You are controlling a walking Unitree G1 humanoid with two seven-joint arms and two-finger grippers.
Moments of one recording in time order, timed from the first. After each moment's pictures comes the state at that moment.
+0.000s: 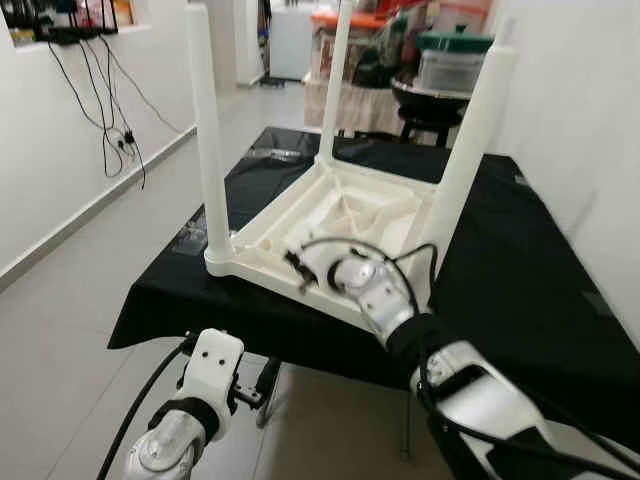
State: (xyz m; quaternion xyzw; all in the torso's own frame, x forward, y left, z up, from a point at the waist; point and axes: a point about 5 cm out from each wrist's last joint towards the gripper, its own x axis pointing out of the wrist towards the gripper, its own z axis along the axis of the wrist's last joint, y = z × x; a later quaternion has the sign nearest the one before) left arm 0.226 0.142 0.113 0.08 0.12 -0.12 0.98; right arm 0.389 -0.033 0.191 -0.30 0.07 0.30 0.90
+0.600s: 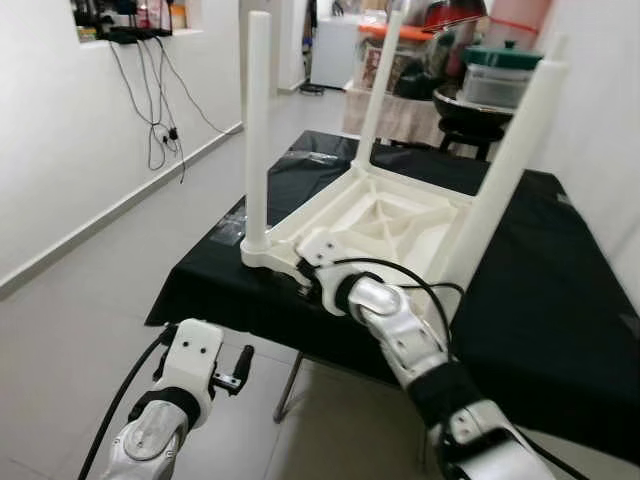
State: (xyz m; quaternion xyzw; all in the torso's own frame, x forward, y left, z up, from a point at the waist) left arm 0.237 0.160 0.118 0.10 0.12 -0.07 0.99; right arm 0.352 -0.078 0.163 -0.15 0.02 0.33 0.93
